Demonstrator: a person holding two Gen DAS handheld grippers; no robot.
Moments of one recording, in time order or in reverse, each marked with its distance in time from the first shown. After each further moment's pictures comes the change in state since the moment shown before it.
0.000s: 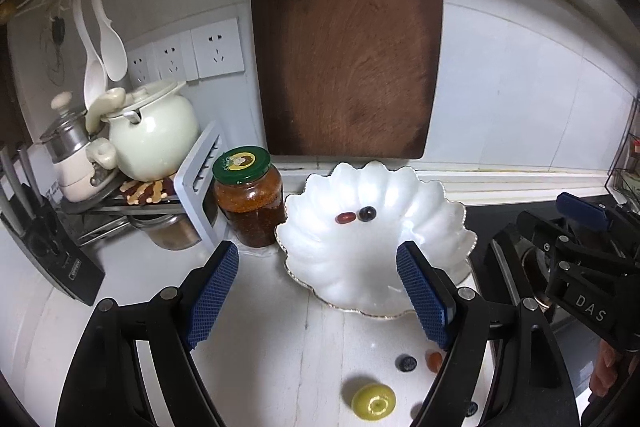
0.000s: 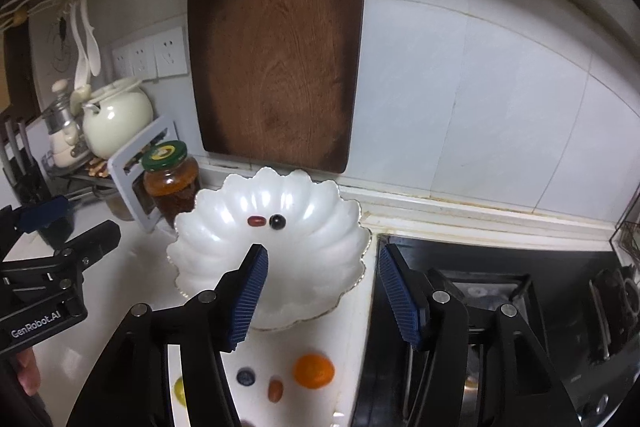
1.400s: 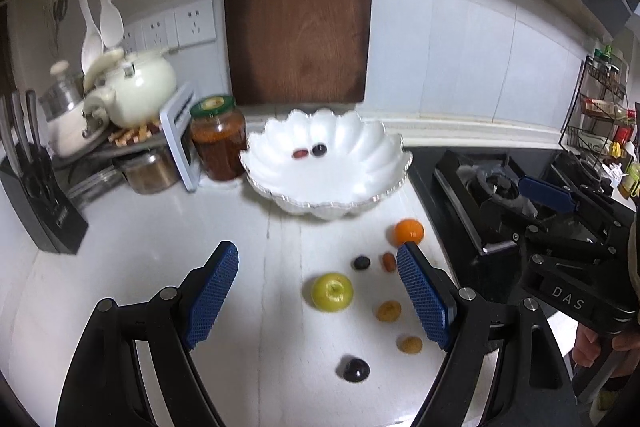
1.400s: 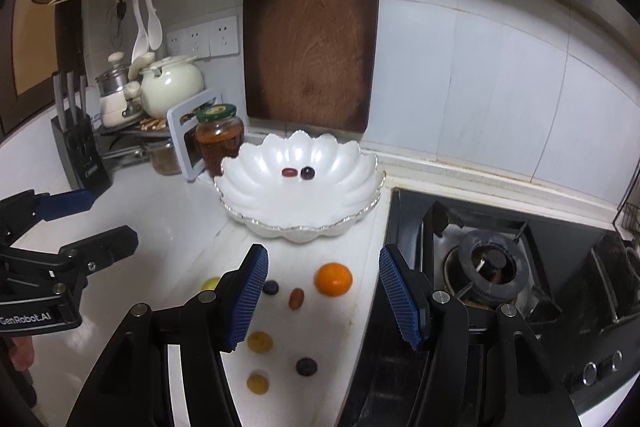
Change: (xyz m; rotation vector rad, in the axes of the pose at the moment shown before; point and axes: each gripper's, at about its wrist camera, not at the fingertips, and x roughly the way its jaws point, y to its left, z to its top) left arm -0.070 -0.019 -0.099 0.043 0.052 -0.129; right arm -0.074 0.003 -0.103 -0.052 -0.032 0.076
